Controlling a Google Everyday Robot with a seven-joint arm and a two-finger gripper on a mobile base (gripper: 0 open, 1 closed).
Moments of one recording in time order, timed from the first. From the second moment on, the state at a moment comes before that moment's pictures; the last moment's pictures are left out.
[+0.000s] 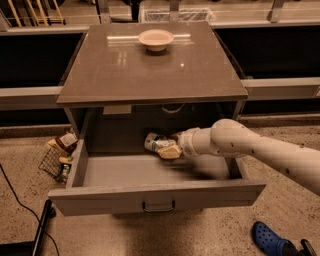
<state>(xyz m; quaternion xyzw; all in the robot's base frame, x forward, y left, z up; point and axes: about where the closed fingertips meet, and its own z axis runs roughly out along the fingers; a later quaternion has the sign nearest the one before) 0.638 -0.033 0.622 -0.42 0.79 0.21 0.39</state>
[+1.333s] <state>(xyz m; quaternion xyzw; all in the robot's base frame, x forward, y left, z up) 0.634 -0.063 0.665 -0.44 0.77 0.23 0.41</state>
